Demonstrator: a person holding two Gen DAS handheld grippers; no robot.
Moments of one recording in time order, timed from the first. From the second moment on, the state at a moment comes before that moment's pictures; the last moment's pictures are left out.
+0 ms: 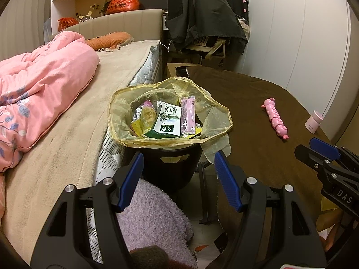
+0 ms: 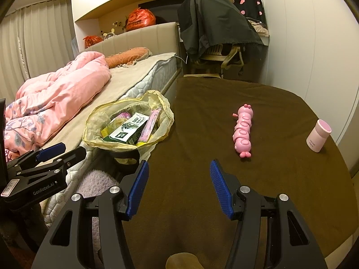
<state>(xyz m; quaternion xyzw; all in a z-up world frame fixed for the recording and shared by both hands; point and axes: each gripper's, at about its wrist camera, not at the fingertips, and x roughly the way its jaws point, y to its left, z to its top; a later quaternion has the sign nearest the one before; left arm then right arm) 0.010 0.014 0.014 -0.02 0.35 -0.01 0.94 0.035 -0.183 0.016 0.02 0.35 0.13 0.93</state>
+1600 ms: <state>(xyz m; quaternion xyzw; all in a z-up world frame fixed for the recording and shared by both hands) 0.008 0.016 0.018 -0.01 0.34 -0.02 0.94 0.036 -0.186 0.016 0.02 0.35 0.13 0.93</state>
